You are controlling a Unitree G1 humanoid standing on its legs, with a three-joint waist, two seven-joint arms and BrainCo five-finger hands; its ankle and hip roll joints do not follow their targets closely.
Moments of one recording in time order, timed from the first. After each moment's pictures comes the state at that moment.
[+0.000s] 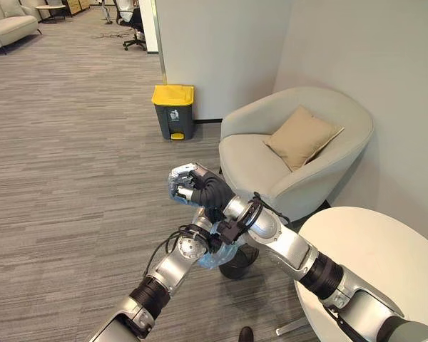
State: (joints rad) left arm -0.32 0.27 -0.54 0.33 -0.07 -0.10 0.18; right arm -0.58 -0.22 0.77 -0.01 0.41 -0.11 0.01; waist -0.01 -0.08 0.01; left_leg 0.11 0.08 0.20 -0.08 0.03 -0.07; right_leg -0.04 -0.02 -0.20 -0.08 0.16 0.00
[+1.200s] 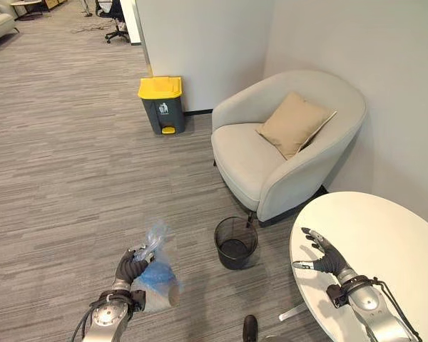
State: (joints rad) left arm 0.25 0.32 0.06 0.39 -0.22 -0.09 0.06; right arm 0.18 -0.42 0.11 0.27 0.00 -0.08 0.03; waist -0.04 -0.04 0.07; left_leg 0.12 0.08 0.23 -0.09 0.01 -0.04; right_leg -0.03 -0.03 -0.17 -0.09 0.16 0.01
